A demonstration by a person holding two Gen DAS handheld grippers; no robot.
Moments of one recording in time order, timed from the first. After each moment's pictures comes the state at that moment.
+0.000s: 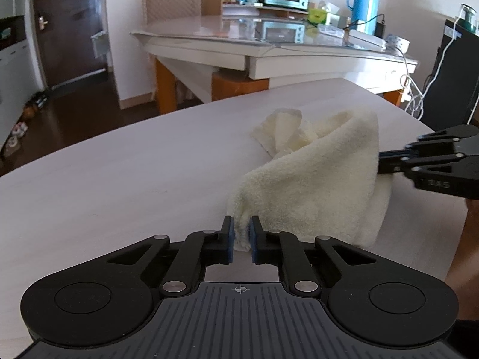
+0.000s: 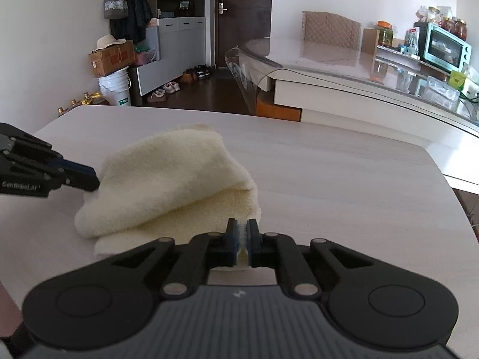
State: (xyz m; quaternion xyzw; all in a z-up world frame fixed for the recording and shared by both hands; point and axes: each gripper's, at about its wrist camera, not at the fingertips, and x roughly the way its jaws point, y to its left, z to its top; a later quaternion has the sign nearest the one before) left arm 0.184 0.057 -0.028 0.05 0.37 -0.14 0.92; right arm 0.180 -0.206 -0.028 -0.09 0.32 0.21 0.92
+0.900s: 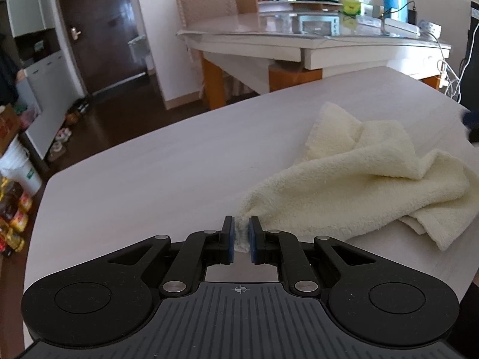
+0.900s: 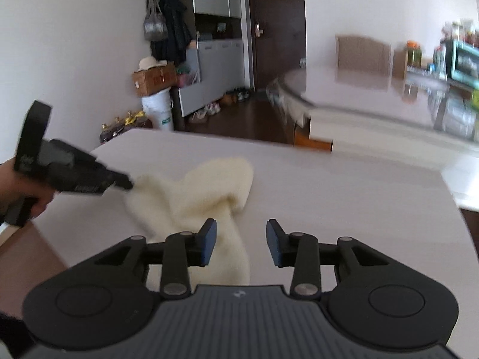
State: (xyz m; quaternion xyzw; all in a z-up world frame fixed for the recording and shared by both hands) left arm 0.167 0.092 -0.025 0.11 0.37 -0.07 0.92; right arm 0.170 -0.214 0.018 -0.07 0.28 0.30 0.91
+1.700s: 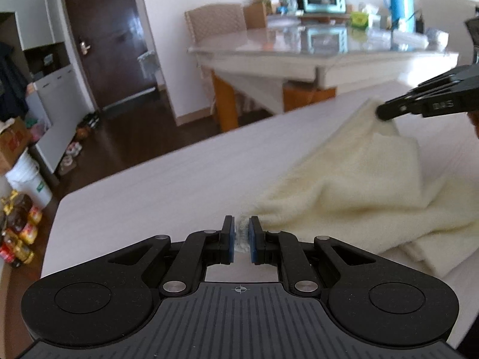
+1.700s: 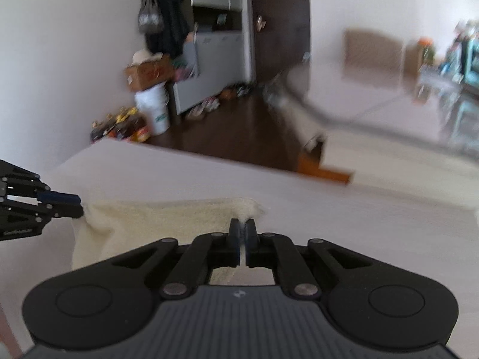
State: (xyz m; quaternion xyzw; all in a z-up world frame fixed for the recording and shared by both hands) left arm 0.172 0.088 -0.006 0.10 0.32 -0.07 0.94; right arm 0.253 -0.174 0.019 -0.08 0.27 0.29 0.92
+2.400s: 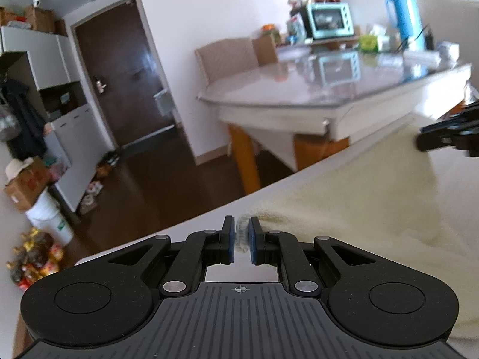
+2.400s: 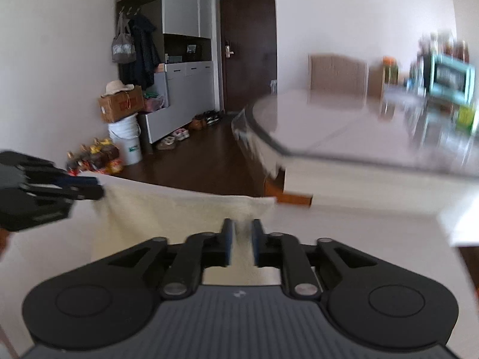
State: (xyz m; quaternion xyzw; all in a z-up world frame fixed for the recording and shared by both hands) left arm 0.245 0.049 0.001 0.17 0.28 0.00 0.95; right arm 0.249 -0.178 0.025 -0.02 0.25 0.25 0.94
